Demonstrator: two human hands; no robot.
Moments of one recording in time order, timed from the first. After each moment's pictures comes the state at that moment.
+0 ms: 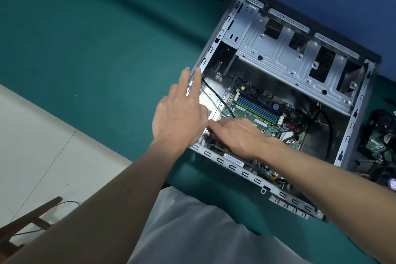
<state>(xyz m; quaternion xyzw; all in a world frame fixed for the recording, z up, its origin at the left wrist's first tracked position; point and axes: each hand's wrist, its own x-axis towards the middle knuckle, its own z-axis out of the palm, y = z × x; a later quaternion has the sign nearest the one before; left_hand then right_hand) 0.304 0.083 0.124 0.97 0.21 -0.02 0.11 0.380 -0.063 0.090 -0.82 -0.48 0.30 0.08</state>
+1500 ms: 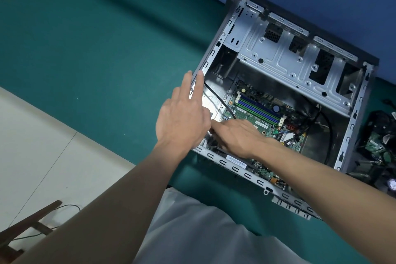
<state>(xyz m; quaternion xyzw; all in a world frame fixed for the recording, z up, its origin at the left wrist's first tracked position) 0.304 0.082 0.123 0.97 0.21 -0.02 0.12 0.383 -0.057 0.093 -0.81 -0.51 0.30 0.02</state>
